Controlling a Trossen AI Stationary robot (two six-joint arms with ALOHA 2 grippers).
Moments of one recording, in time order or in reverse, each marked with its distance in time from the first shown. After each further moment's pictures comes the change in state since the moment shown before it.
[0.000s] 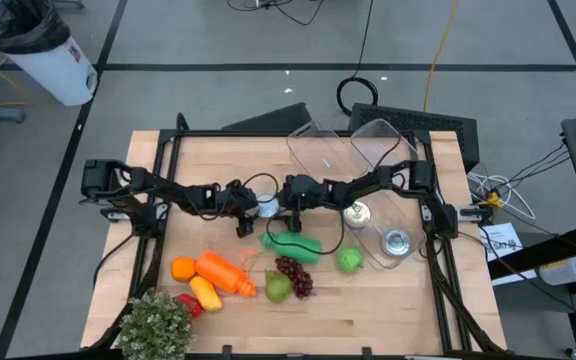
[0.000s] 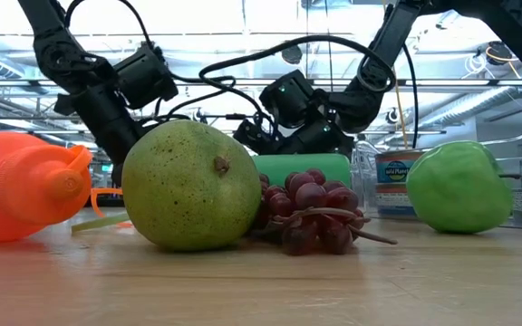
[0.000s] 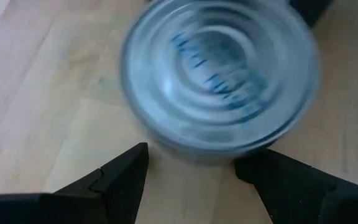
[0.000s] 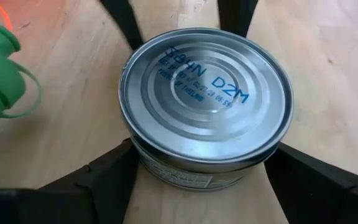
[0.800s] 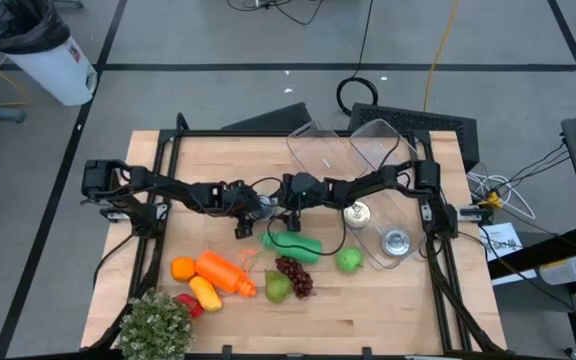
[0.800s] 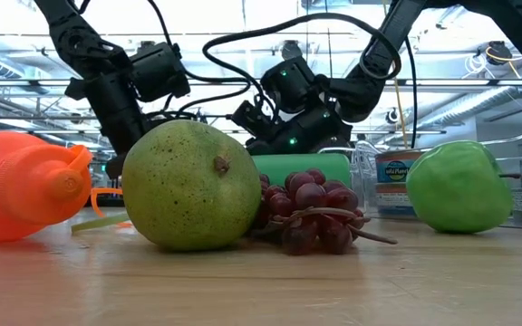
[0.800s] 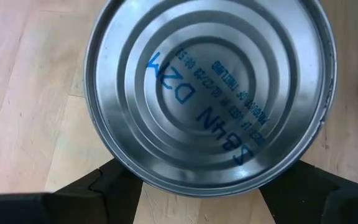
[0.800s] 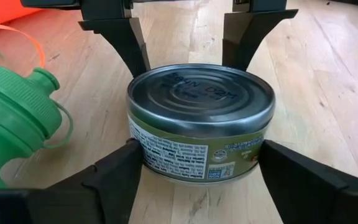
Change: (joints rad) left arm -0.011 -0.006 0.113 -0.244 0.009 0.062; right arm 0.005 -0.049 0.006 -0.005 -0.022 -0.046
